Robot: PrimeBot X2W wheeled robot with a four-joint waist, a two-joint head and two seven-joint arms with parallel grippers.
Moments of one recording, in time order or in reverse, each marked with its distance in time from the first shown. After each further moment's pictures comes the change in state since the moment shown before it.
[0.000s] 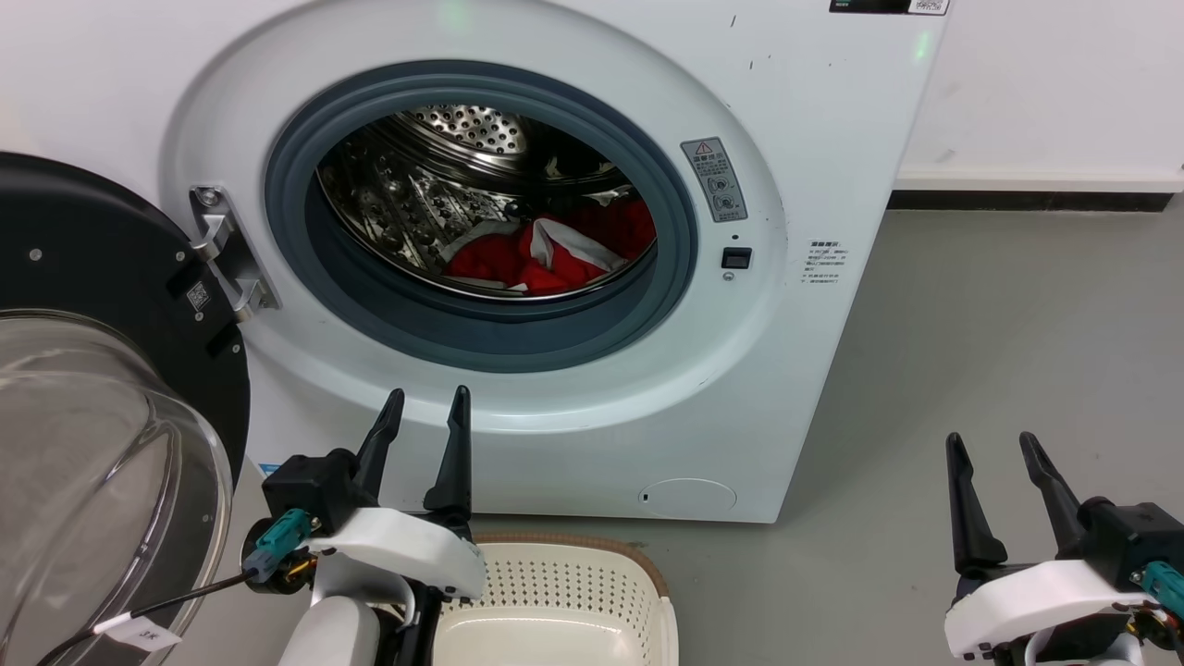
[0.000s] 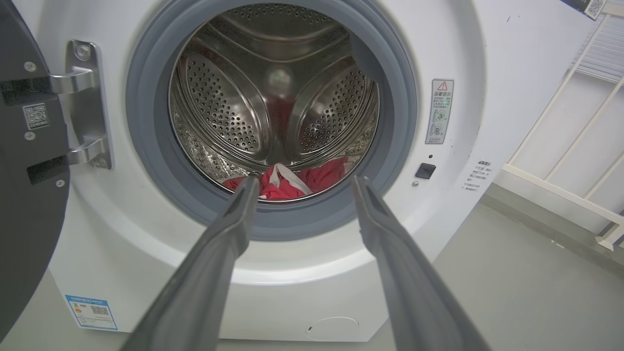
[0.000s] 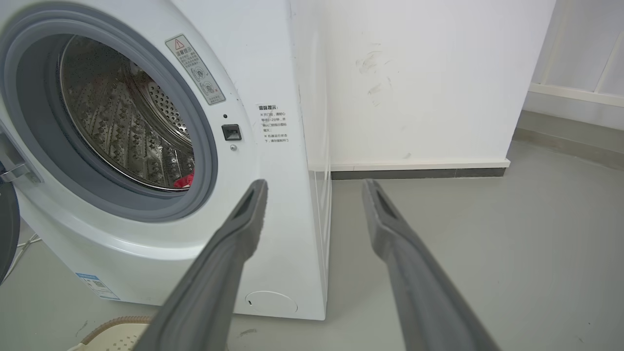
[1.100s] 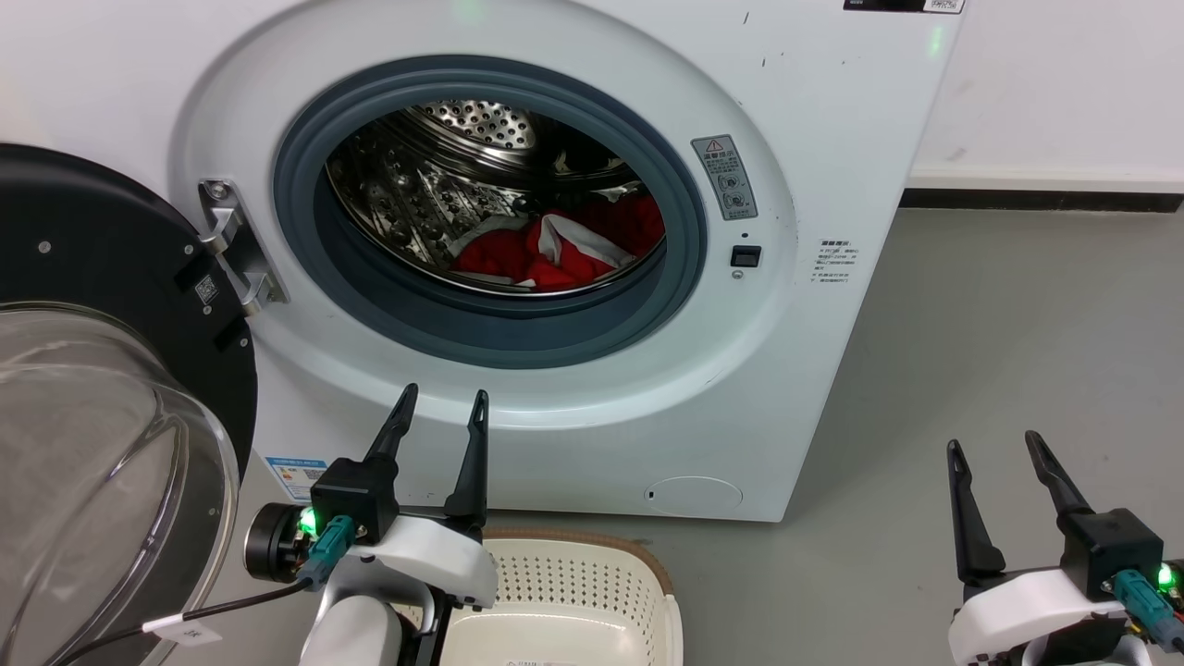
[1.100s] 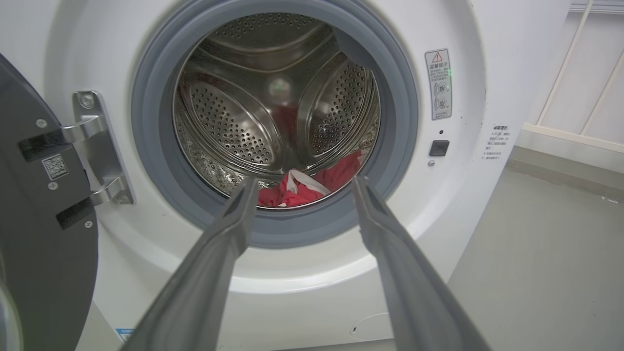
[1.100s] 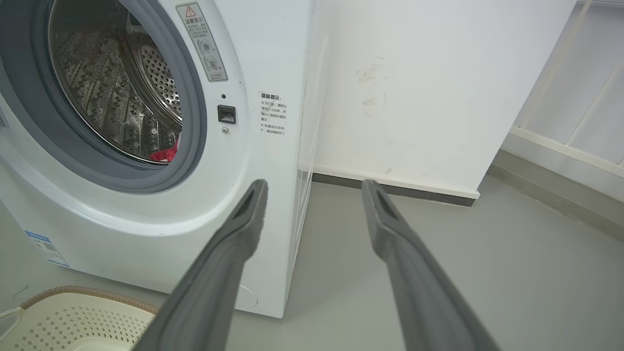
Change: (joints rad) left arm -0.012 0.001 -0.027 0.031 0.207 0.035 -0.057; right arm 0.007 0.000 -0.019 -0.002 -0.213 0.000 -0.036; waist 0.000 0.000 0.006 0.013
